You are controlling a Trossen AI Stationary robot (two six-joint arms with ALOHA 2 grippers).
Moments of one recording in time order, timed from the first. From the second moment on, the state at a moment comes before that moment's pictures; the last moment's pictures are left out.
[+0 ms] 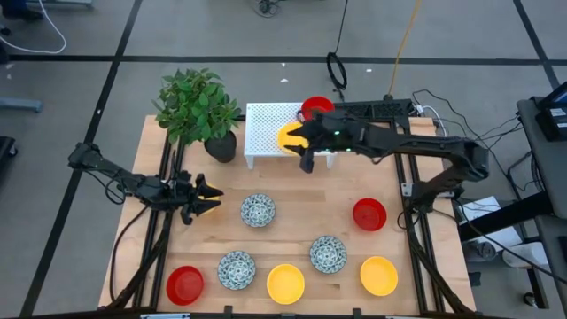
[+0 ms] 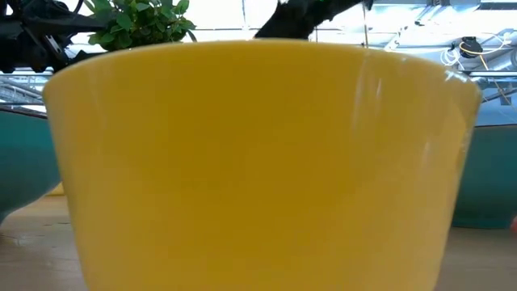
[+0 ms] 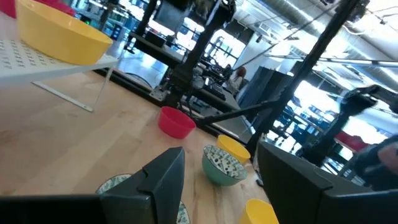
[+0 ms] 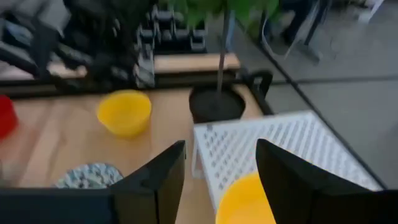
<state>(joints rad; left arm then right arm) -0.44 0.29 0.02 0.36 -0.39 -0.50 -0.23 1.46 1.27 -0.15 0.00 -0.07</state>
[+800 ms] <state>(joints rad) -0.44 0.29 0.02 0.37 -0.39 -0.49 -0.23 1.13 1.27 -0.16 0.00 0.18</state>
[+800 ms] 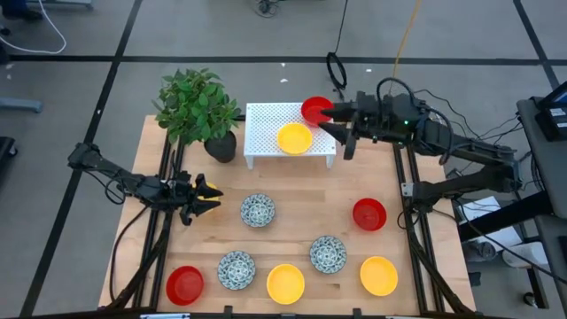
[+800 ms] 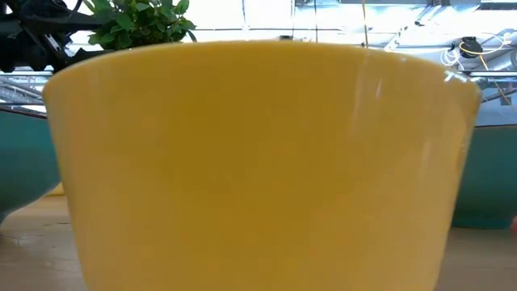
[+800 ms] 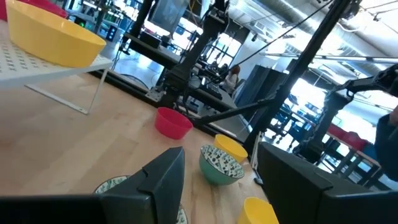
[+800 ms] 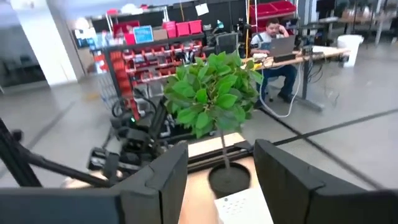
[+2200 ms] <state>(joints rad) -0.44 0.31 0.11 0.46 -0.57 -0.51 -0.11 1.12 1.27 -0.16 0.00 0.25</state>
